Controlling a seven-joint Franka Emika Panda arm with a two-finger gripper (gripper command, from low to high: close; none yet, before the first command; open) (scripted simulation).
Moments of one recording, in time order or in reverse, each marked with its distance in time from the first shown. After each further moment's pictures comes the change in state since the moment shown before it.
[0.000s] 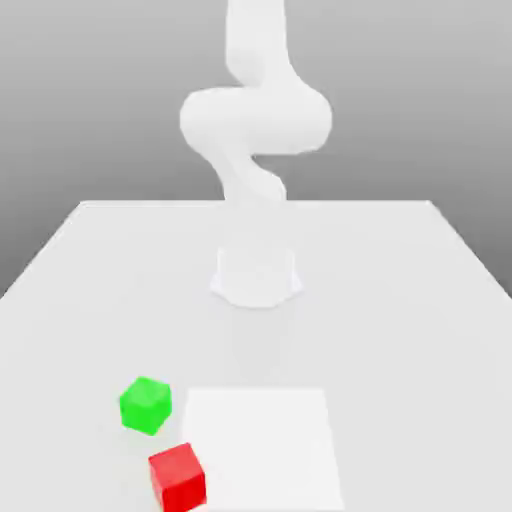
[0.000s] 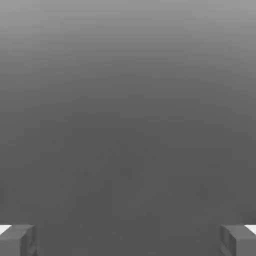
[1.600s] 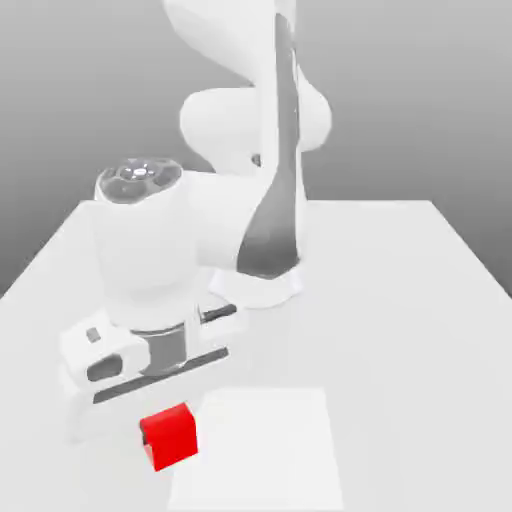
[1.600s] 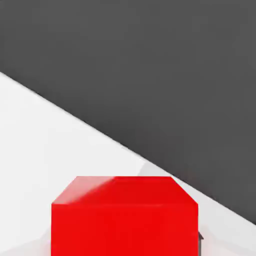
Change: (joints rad) arm 0.019 0.836 -0.258 -0.211 0.005 0.320 -0.908
